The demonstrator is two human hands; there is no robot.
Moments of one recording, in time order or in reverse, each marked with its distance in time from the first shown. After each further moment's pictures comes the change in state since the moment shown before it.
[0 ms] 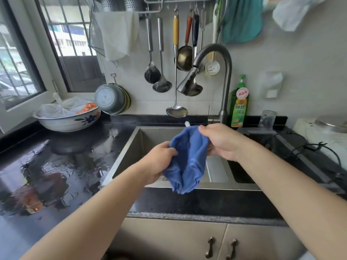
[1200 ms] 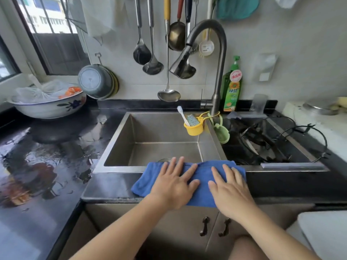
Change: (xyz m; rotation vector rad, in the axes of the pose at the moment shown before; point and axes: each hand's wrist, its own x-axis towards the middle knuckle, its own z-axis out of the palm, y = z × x) left_hand -0.004 -0.119 0.056 1.361 -0.120 0.254; right_hand -0.080 0.171 0.003 -1.414 0.143 0.108
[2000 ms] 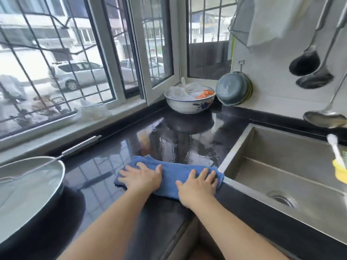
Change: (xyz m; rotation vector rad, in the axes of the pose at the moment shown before) left_hand -0.209 -0.286 -0.061 -0.174 0.076 -1.553; right_hand 0.018 -0.388 -0.014 0.112 -0.166 -0.460
